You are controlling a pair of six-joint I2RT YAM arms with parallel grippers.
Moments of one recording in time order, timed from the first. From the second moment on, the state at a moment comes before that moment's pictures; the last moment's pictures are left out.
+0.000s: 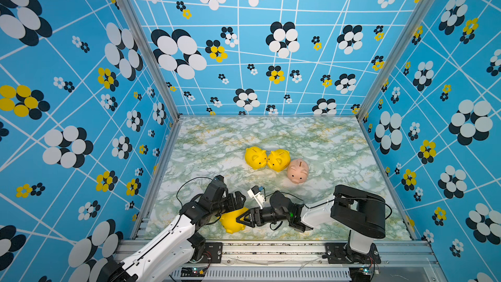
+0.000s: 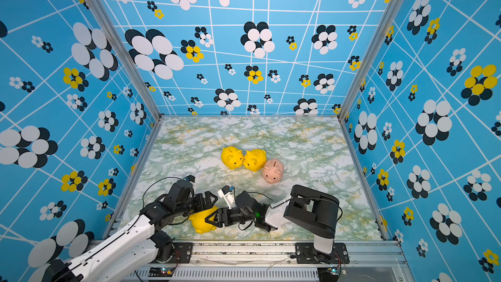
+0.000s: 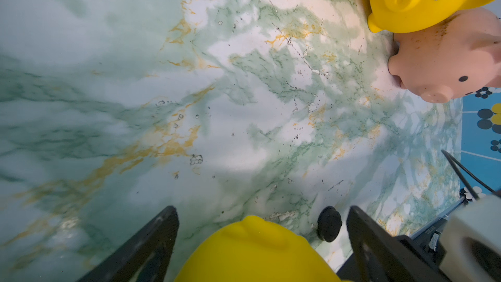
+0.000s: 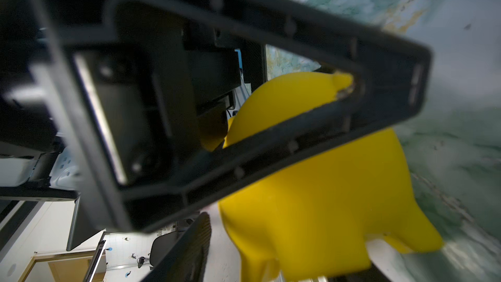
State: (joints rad) left arm -0.54 0.79 0.35 -0.43 0.17 -0.79; right arm 1.18 1.82 0.60 0.90 -0.39 1.06
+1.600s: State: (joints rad) left arm -0.24 0.97 0.29 0.15 0.53 -0.69; right arm 0.85 1.96 0.51 1.17 -0.46 1.12
